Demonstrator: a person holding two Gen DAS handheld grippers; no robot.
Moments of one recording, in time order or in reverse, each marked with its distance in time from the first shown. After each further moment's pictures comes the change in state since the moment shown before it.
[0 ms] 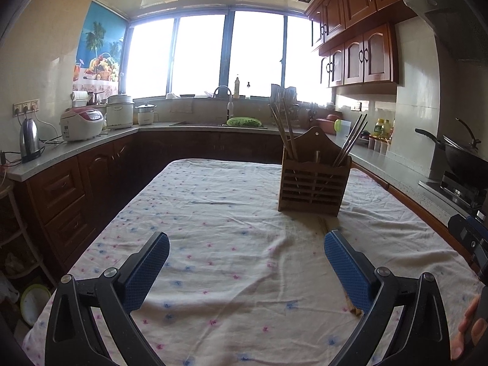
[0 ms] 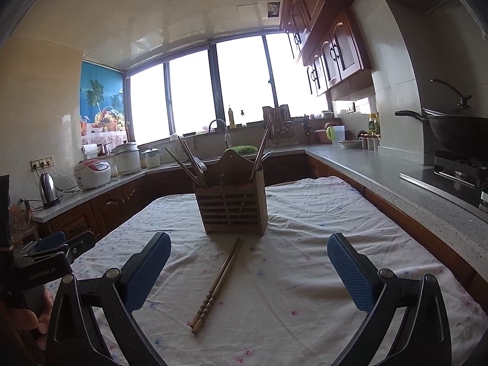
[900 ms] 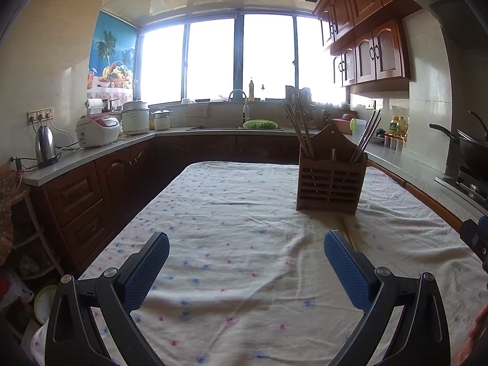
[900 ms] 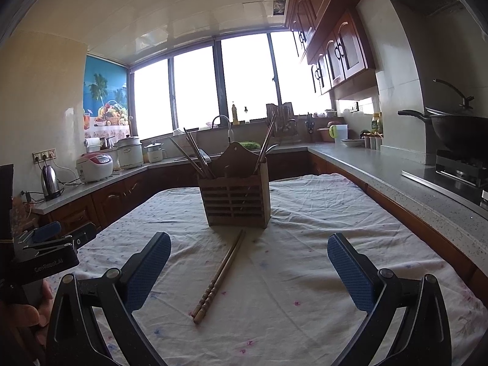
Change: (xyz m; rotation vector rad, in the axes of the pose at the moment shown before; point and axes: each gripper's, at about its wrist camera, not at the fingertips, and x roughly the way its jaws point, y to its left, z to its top) left arm 0.001 0.003 -0.008 0.028 -0.020 0.076; right arm -0.001 0.004 -0.010 -0.020 0.013 0.009
